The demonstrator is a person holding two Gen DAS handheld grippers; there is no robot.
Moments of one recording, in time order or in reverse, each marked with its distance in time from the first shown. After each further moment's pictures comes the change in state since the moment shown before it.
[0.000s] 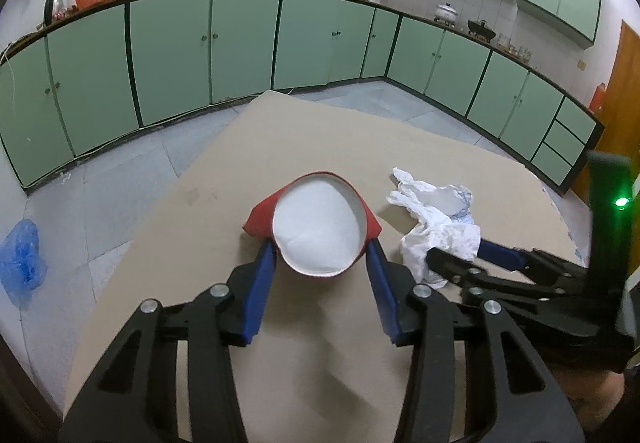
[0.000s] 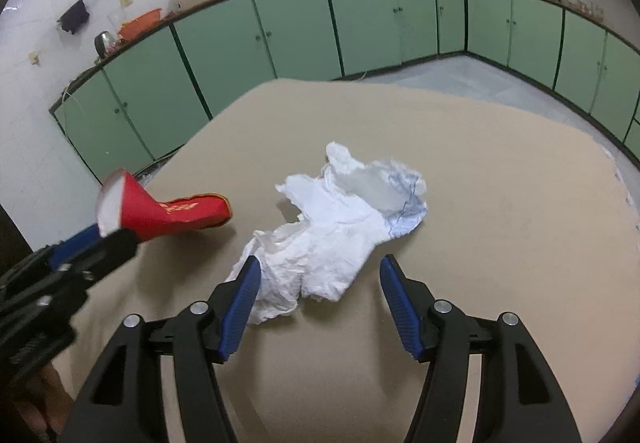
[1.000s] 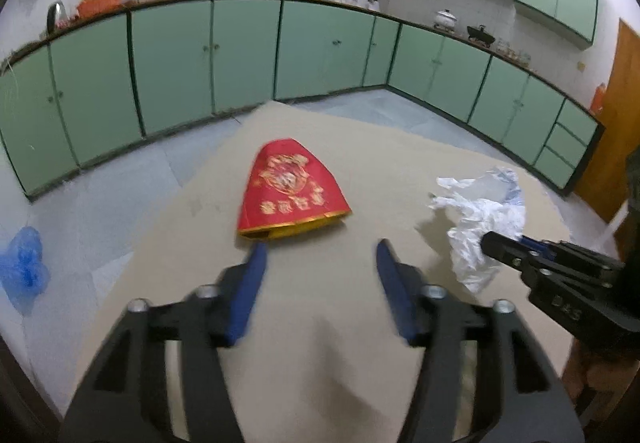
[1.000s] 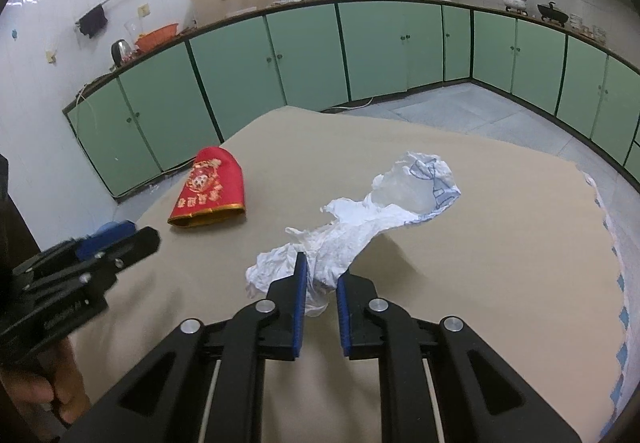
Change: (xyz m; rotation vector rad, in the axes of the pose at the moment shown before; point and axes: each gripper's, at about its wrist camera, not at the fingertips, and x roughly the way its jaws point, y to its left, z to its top) left arm 0.012 -0.005 -0.002 0.025 -0.040 0.028; right arm -0.041 0.005 0.001 -0.053 -0.119 0.017
